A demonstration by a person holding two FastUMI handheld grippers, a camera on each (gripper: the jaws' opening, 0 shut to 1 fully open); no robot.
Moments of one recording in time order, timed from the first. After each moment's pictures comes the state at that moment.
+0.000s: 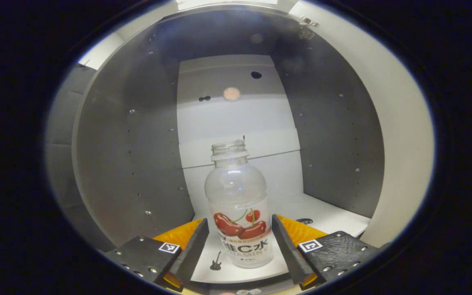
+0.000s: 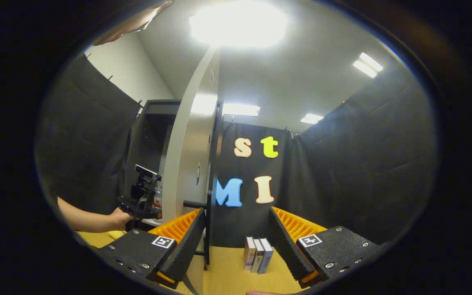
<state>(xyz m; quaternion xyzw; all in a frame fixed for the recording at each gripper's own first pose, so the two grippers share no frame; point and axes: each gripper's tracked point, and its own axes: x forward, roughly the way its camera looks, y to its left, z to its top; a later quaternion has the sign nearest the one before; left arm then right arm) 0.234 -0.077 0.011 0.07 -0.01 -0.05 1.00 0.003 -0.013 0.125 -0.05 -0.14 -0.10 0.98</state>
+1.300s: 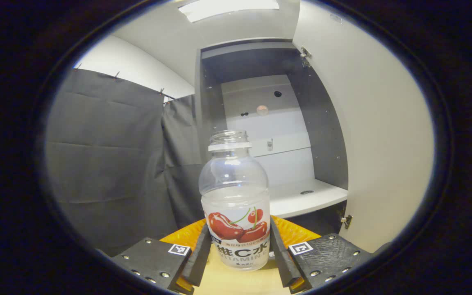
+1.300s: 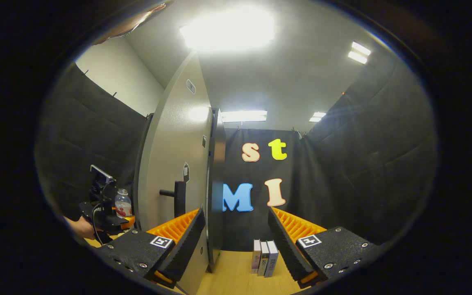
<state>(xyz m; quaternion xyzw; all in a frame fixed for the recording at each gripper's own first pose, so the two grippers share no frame) 0.230 -0.071 0.012 0.07 -0.03 0.09 0.99 0.008 -0.047 0.092 0.02 -0.15 0.01 0.99</state>
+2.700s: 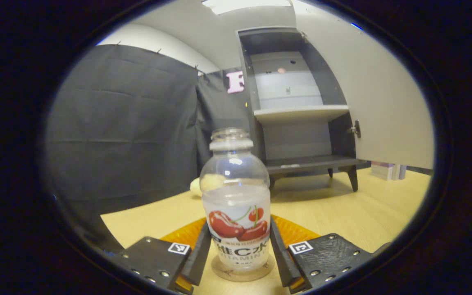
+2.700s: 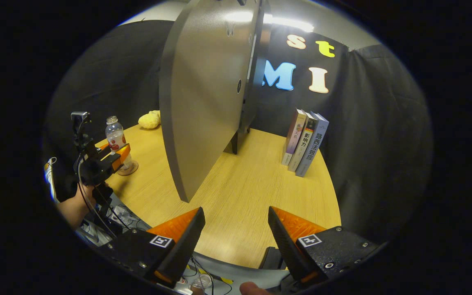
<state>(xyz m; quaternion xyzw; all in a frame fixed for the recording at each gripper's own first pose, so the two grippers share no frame) 0.232 -0.063 0.017 0.04 0.00 0.15 0.99 -0.011 0.004 -0.269 -0.08 0.25 0.12 0.96</state>
